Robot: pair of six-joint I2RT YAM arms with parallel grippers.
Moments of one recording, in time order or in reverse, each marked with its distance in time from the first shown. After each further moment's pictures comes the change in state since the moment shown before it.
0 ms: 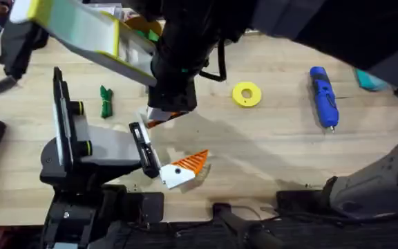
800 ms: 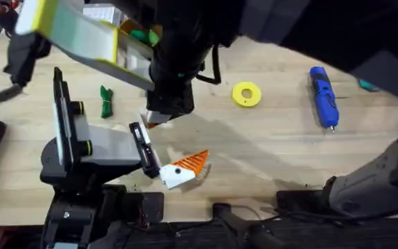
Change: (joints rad) left arm 0.000 0.000 0.000 -0.001 0.001 -0.001; right arm 0.006 0.023 -0.005 0.001 0.003 0.000
